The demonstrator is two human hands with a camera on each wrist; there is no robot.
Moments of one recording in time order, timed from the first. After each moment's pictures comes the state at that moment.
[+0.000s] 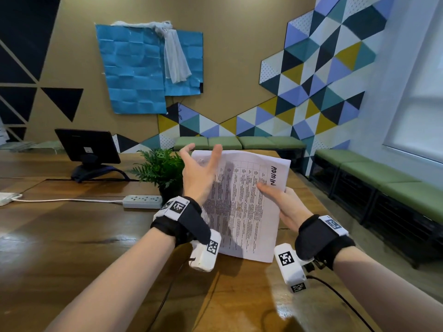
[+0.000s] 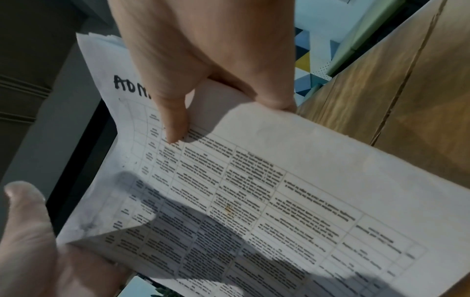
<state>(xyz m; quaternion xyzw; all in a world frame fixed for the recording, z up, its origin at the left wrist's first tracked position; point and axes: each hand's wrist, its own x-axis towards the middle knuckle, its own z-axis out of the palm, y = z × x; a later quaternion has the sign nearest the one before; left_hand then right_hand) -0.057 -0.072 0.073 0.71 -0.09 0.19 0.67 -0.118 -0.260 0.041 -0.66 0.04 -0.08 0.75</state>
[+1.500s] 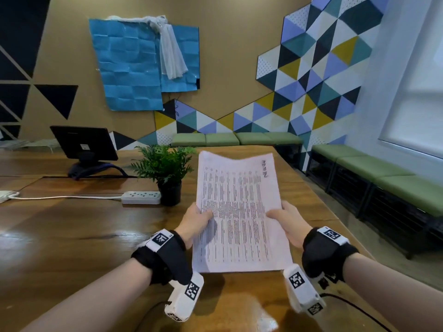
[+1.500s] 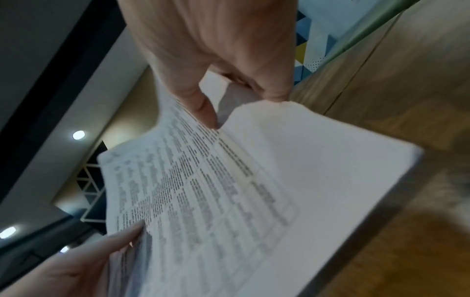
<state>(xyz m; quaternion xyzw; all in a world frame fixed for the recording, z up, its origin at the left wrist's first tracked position) -0.070 -0.047 -0.019 0.76 -0.06 -0.13 0.63 -0.124 -0.276 -0.012 -0.74 0.18 -0.04 0.65</state>
